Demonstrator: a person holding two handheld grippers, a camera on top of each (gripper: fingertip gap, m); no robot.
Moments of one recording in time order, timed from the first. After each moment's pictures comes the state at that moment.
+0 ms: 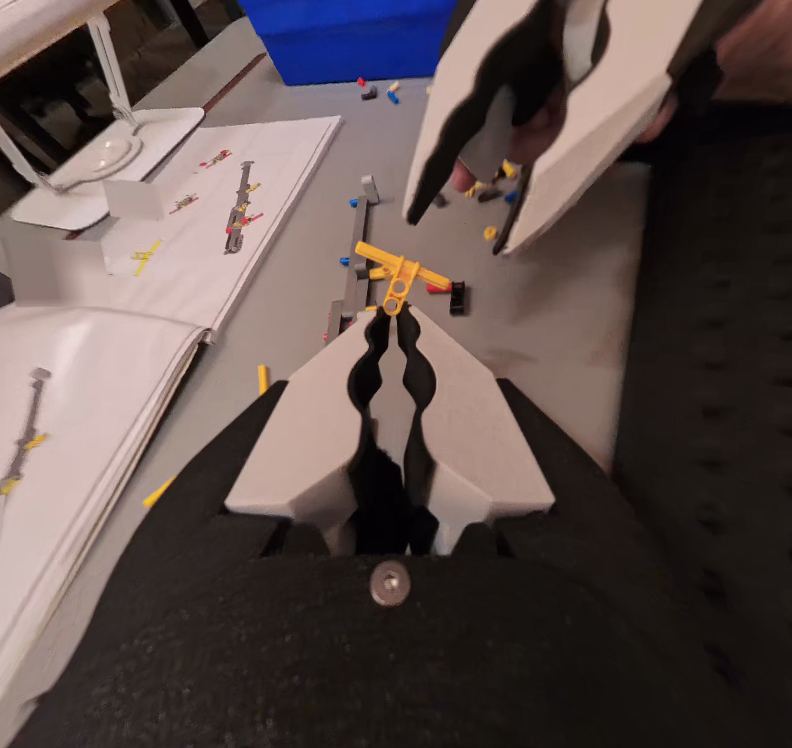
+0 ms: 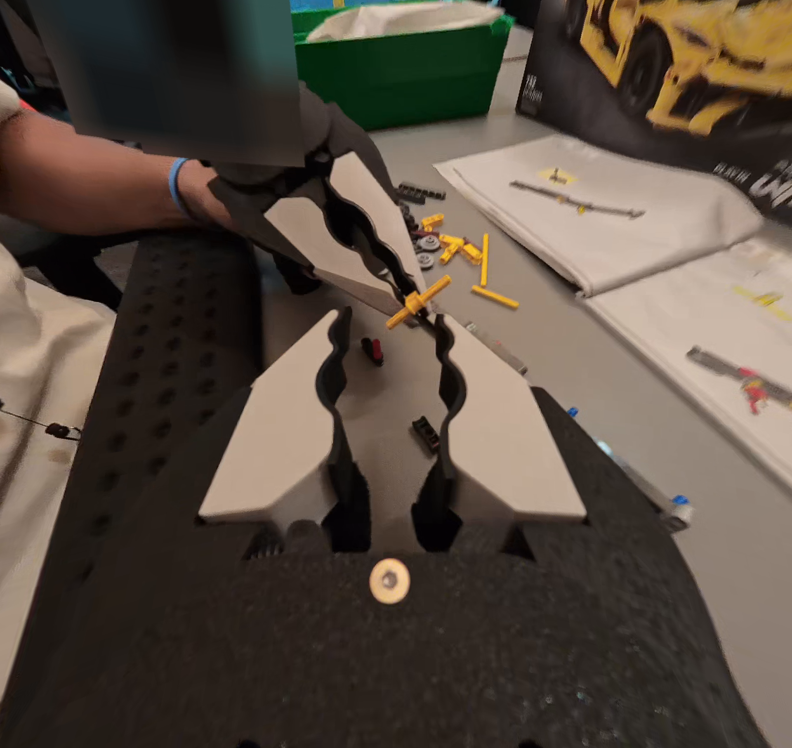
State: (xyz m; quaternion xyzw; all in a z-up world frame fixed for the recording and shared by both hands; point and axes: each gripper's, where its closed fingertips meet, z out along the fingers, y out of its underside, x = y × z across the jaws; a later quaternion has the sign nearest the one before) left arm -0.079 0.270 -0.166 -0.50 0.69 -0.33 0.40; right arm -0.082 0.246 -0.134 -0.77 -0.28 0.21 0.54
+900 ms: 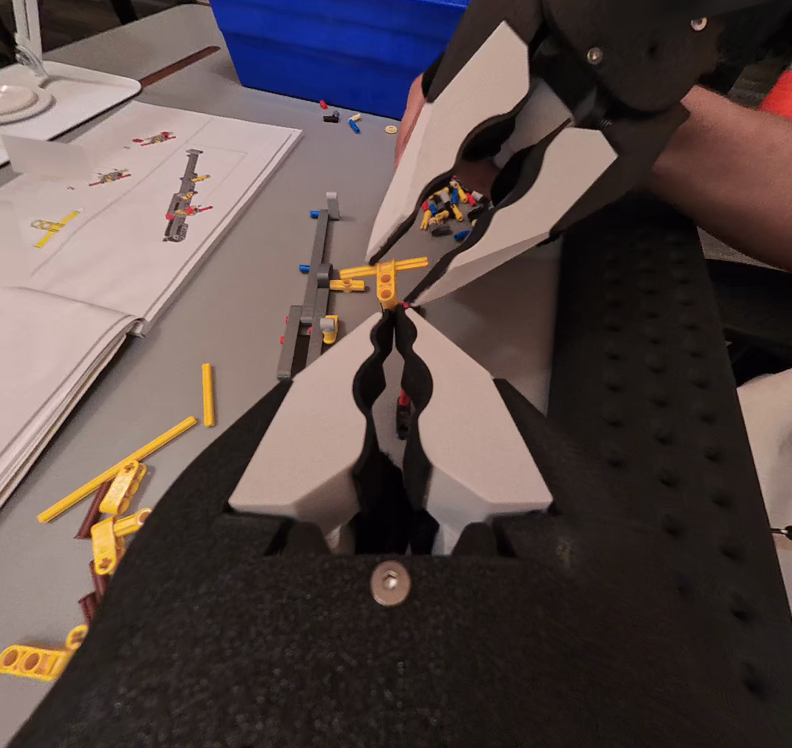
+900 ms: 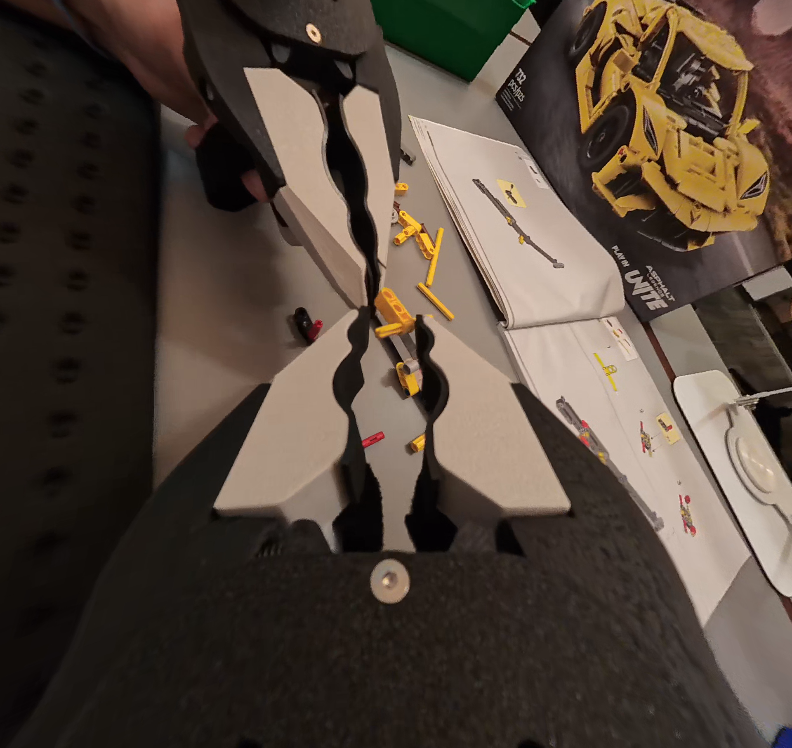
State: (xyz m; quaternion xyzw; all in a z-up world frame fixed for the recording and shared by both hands) left arm -0.085 0.258 -0.155 -0.53 0.64 -0.44 0.32; right arm -0.082 0.268 -0.141 -0.75 -0.42 0.00 0.51
